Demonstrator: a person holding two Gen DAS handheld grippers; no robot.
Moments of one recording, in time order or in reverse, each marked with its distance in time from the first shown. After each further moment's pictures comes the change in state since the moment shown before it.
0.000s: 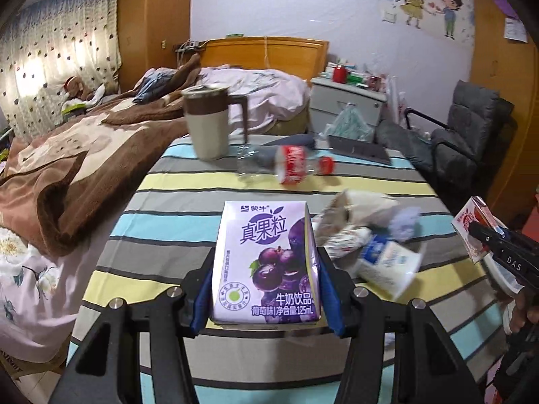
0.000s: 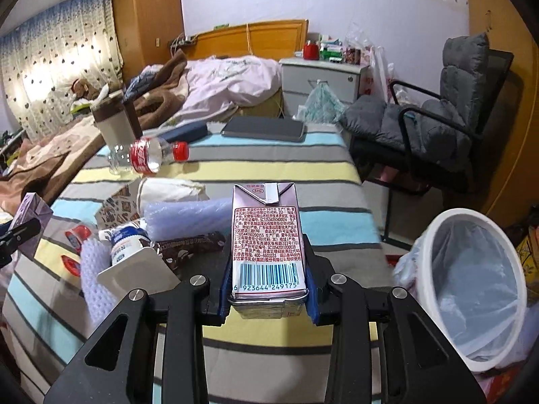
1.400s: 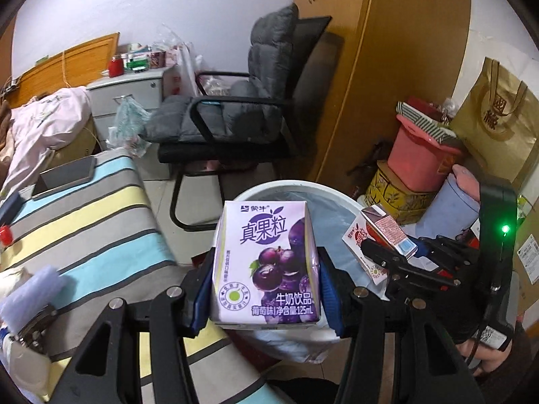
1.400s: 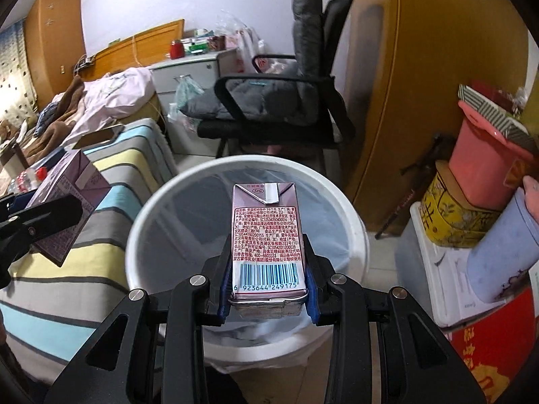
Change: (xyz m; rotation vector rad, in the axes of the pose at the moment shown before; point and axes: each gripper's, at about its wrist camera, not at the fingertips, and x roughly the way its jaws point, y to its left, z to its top) left arm 0.027 -0.370 0.010 0.366 0.108 -0.584; right arm -0.043 -0.203 -0.053 0.209 0.053 -0.309
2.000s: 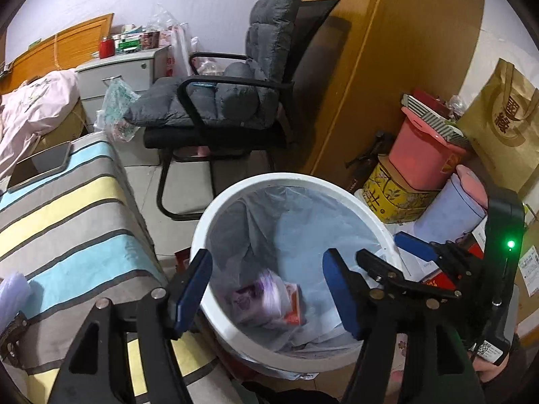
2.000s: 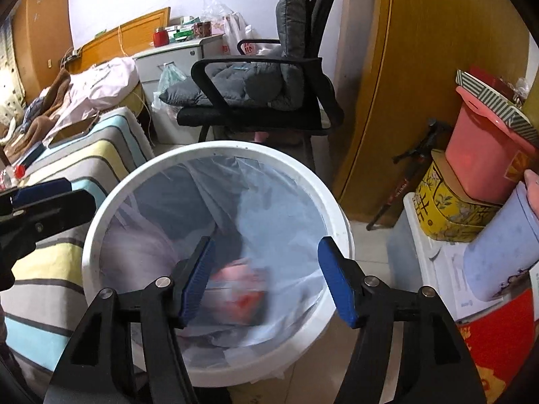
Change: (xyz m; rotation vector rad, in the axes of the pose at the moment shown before) left arm 0.039 0.000 0.006 -0.041 0.060 -0.014; right arm 0.022 -0.020 0.001 0.026 0.046 -0.026
